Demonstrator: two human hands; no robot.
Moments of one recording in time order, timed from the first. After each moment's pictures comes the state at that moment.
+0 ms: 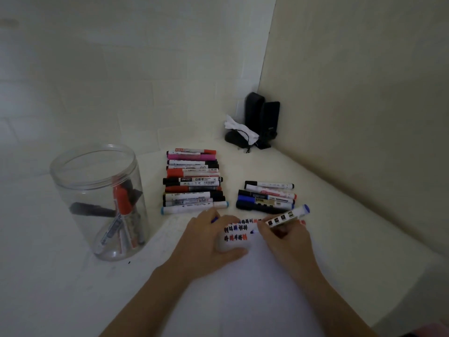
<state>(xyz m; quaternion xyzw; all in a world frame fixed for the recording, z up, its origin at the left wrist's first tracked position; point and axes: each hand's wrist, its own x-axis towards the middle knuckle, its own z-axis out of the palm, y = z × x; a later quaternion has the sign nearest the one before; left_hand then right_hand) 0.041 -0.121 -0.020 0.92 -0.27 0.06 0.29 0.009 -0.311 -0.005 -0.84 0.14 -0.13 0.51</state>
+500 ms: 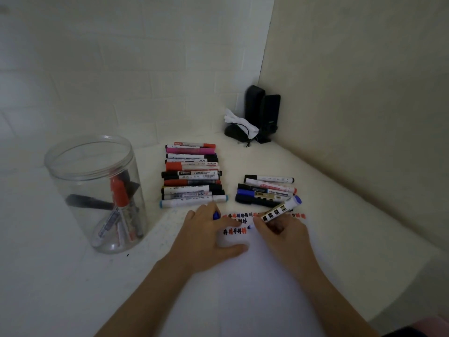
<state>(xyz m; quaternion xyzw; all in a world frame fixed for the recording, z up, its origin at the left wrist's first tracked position) 0.042 -0.122 -0.026 0.94 -0.26 0.08 0.21 0.006 -0.310 -0.008 -0.86 0.10 -0.14 0.48</state>
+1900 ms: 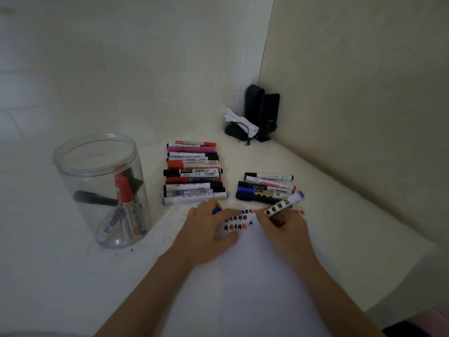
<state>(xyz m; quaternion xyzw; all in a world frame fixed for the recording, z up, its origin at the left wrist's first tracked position) 0.045 -0.122 -0.031 0.92 -0.26 0.06 0.27 0.010 -0.314 -0.011 -0.85 0.12 -0.14 0.49</state>
